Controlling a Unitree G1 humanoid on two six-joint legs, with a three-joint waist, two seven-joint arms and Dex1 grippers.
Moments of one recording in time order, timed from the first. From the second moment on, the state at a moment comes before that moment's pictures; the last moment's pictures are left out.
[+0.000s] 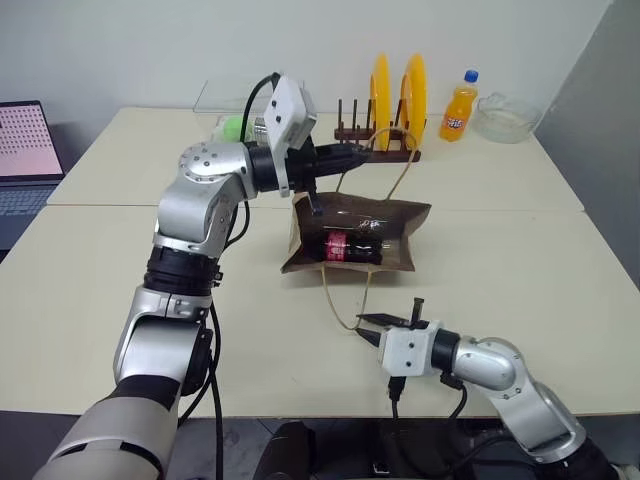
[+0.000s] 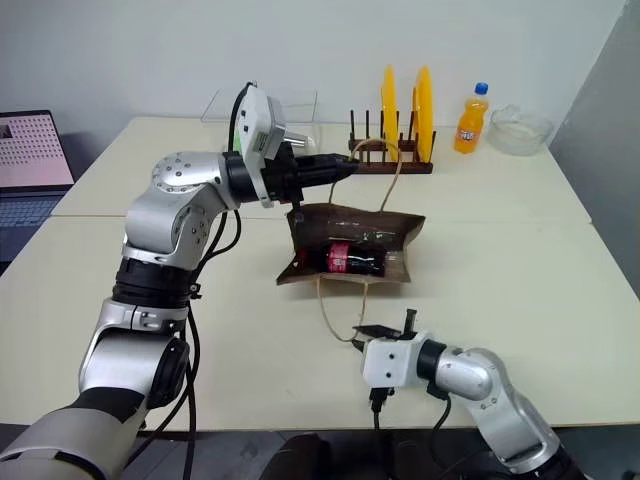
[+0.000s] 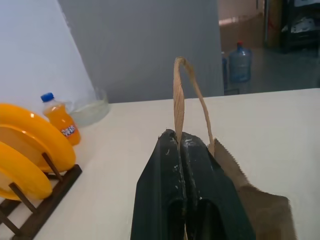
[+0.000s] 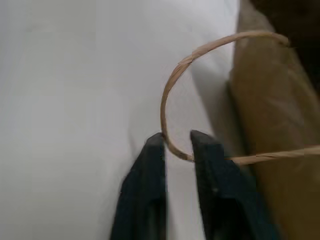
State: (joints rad) left arm -0.97 0.44 -0.07 0.21 -0.37 0.36 -1.09; right arm -0.05 -0.54 0.32 -0.54 -0.17 0.14 0.78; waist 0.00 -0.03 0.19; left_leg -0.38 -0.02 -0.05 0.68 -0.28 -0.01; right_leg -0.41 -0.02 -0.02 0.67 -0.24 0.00
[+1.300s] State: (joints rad) left arm -0.94 0.47 -0.07 0.12 -0.40 0.36 -1.12; right arm -0.81 -0.47 0.60 -0.15 -0.07 0.63 0.65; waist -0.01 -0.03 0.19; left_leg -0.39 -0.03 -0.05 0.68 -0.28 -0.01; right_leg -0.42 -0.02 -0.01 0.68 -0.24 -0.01
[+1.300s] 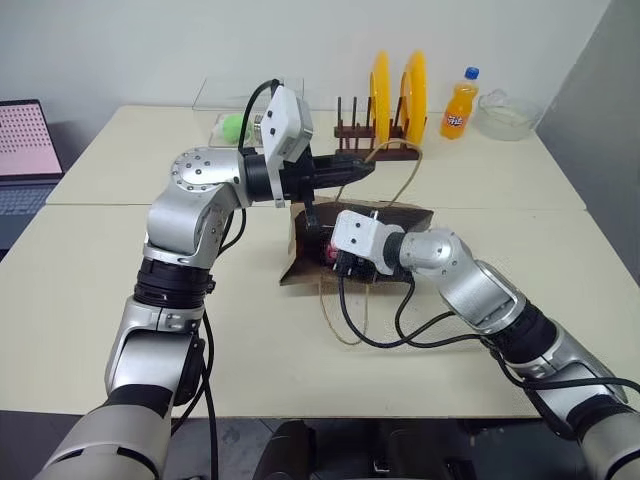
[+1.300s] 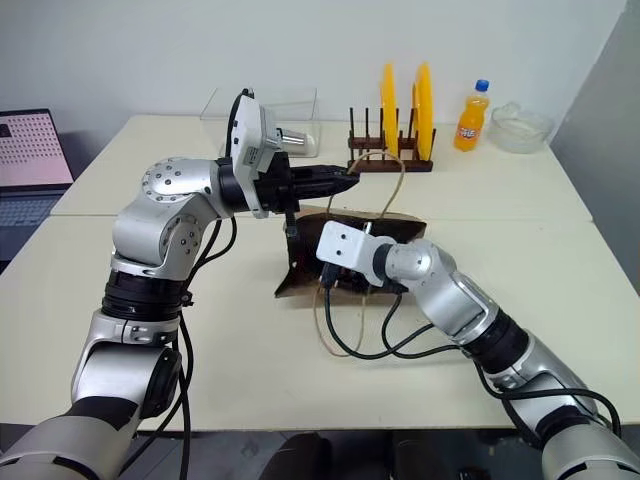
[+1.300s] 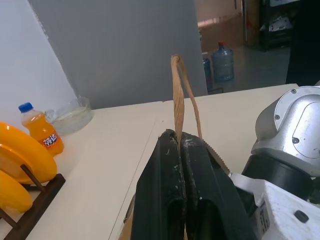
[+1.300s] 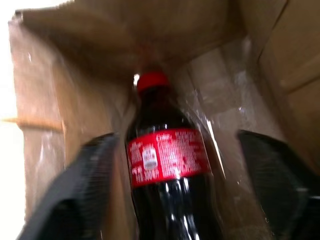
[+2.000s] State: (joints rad) left arm -0.94 0.47 -0.07 0.12 -0.40 0.34 -1.12; right arm -0.93 -0.45 0.73 0.18 -0.37 0.44 0.84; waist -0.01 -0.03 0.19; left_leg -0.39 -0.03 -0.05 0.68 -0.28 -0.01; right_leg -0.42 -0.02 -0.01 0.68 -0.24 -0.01
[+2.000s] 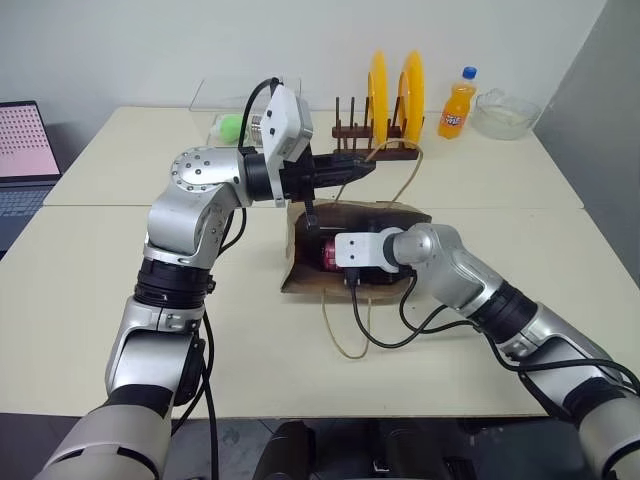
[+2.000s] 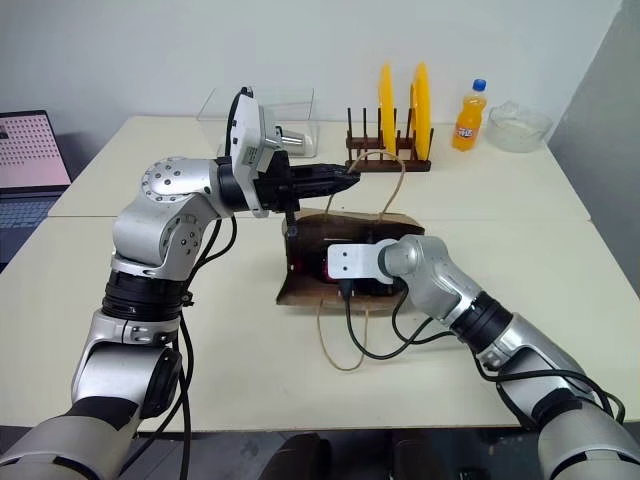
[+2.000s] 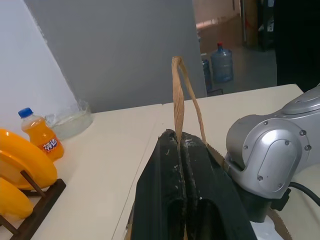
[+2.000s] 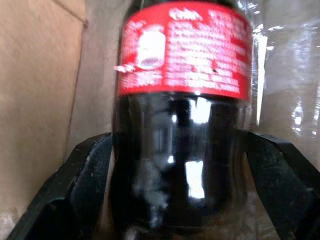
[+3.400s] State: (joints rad) left arm -0.97 0.47 -0.08 0.36 -0.23 0.15 -1.08; right arm -0.81 -0.55 0.31 -0.17 0.06 0.09 1.15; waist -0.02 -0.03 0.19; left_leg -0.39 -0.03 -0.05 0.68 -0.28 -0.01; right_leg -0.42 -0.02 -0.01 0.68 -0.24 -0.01
